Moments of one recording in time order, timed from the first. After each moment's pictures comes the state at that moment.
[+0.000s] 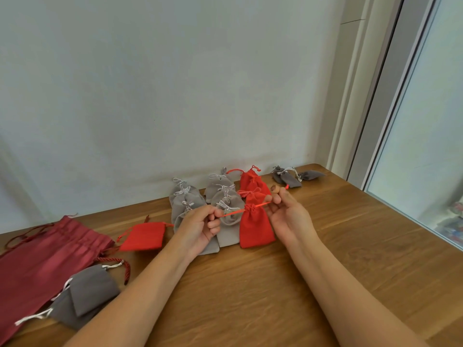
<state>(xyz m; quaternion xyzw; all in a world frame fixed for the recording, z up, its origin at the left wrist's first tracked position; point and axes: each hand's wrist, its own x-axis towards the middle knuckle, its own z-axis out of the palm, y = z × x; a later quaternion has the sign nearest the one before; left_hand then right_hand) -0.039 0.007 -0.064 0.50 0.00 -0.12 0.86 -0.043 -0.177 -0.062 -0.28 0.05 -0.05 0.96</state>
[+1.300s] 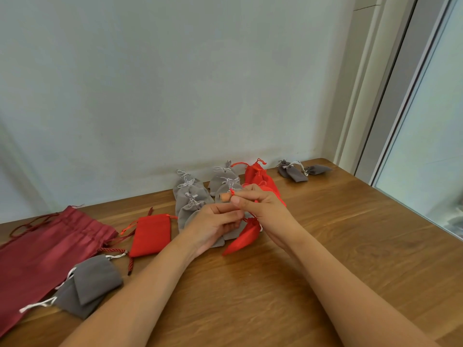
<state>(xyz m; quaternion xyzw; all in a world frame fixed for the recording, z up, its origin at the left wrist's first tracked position) -0.052 0.001 -0.066 0.59 -0.11 -0.17 0.78 -0.055 -0.146 -0.057 -0.68 -0.17 0.00 0.72</state>
